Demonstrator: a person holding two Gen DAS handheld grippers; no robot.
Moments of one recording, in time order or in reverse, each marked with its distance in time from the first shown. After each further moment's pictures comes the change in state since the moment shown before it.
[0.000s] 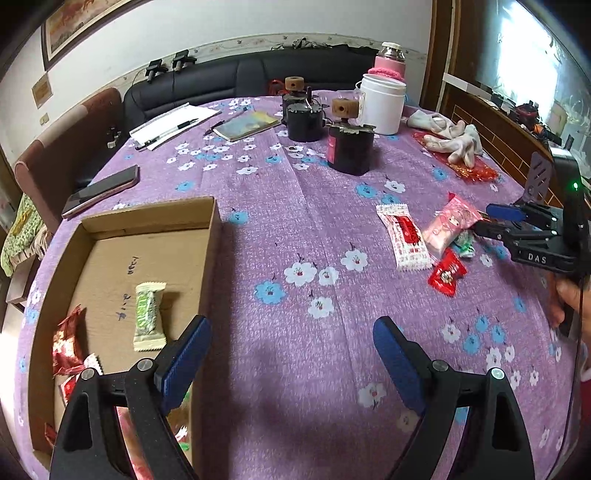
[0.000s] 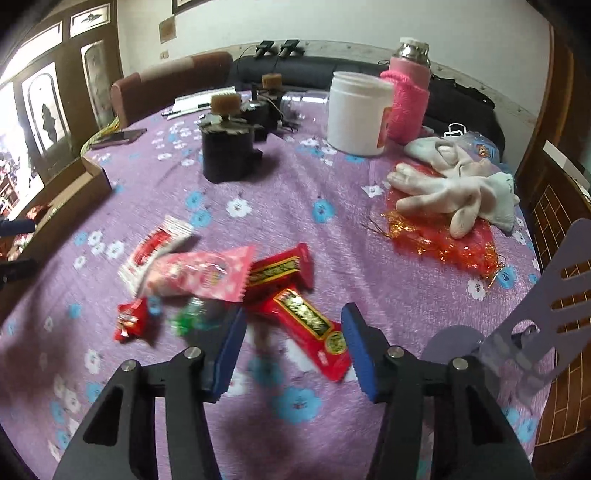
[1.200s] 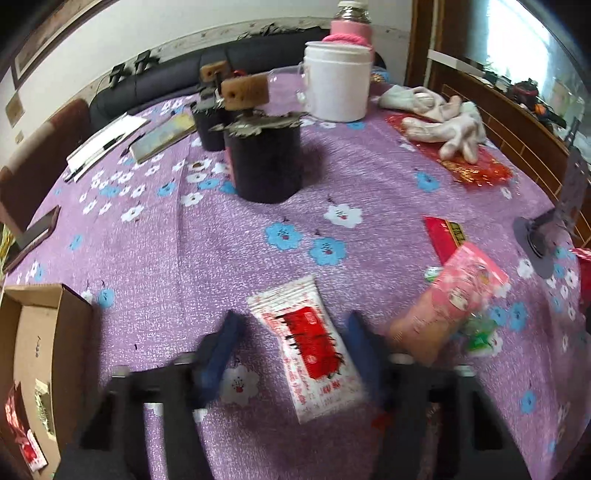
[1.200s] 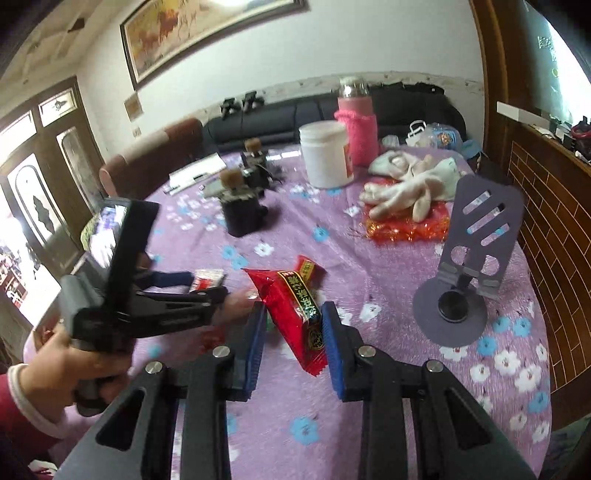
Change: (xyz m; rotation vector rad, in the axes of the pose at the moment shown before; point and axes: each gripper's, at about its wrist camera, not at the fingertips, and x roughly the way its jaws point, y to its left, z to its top) left arm 0.091 -0.089 0.064 0.079 0.039 -0.021; right arm -0.095 0.019 -0.029 0.294 -0.202 0.031
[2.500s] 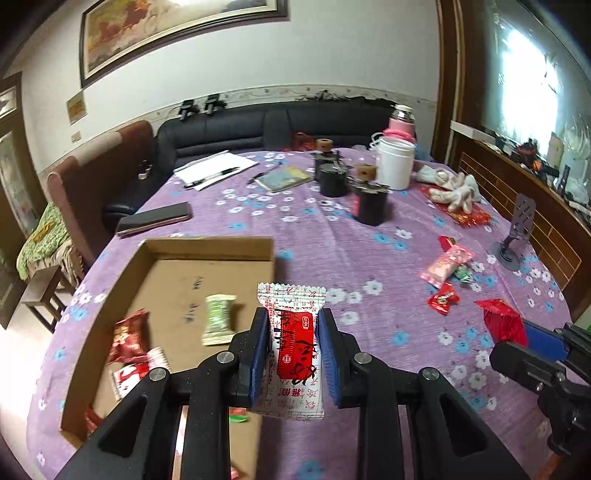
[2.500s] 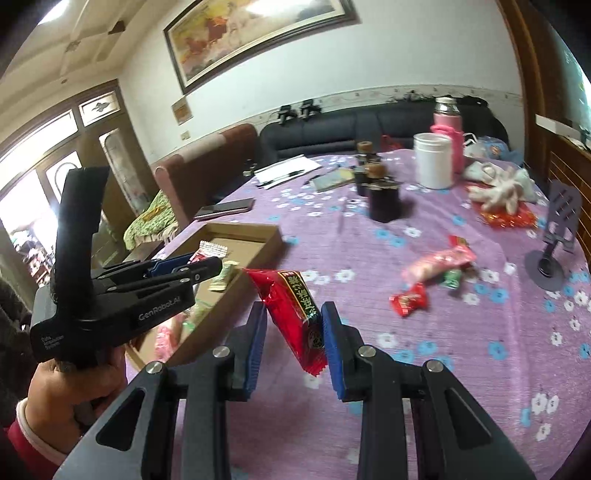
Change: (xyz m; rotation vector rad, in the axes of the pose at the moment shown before) left arm -0.170 0.113 -0.110 -0.126 -0.253 0.090; right arm -0.037 0.178 -0.047 -0.042 -0.036 0.153
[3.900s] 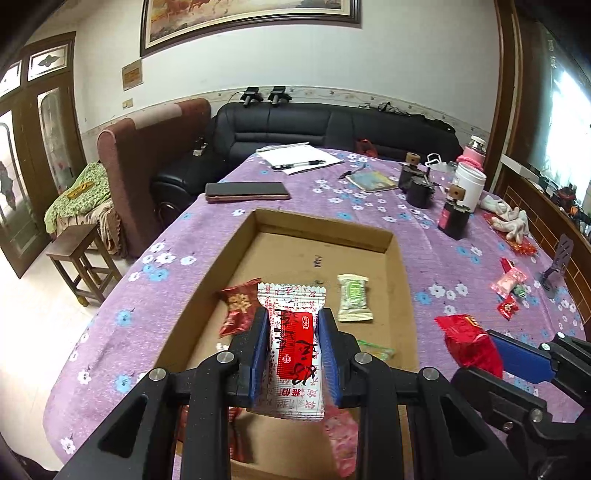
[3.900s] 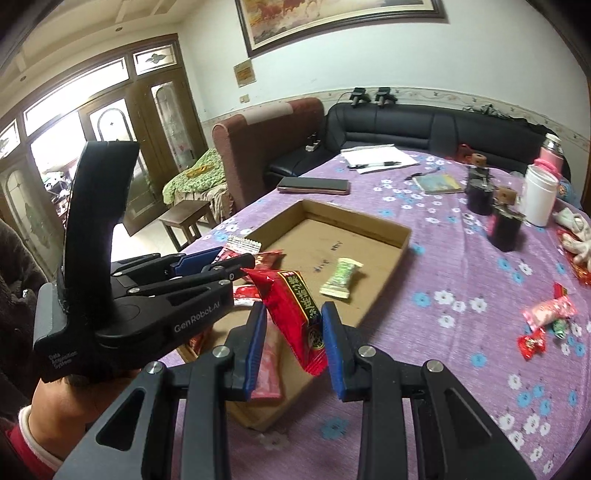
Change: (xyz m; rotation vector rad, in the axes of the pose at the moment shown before) left arm -0.018 0.124 -0.031 -0.170 -0.004 0.106; right arm 0.071 0.140 0.010 -0.198 0.092 0.130
